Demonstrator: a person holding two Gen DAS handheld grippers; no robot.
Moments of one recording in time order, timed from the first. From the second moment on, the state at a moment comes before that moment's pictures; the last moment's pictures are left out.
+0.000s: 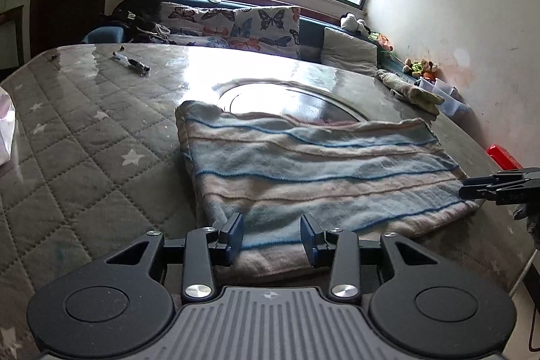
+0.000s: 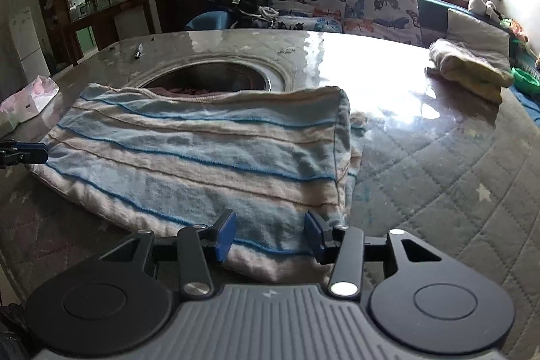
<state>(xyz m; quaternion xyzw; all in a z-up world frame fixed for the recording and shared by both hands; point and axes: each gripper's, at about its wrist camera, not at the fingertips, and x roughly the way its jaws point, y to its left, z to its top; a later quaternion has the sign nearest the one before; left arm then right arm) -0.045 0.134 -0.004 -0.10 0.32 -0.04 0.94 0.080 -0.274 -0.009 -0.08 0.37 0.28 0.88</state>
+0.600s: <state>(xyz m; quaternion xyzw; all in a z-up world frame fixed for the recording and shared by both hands) 0.006 0.145 0.003 -0.08 0.33 -0.02 0.94 0.131 -0.255 0.002 -0.07 0.35 0.28 0.89</state>
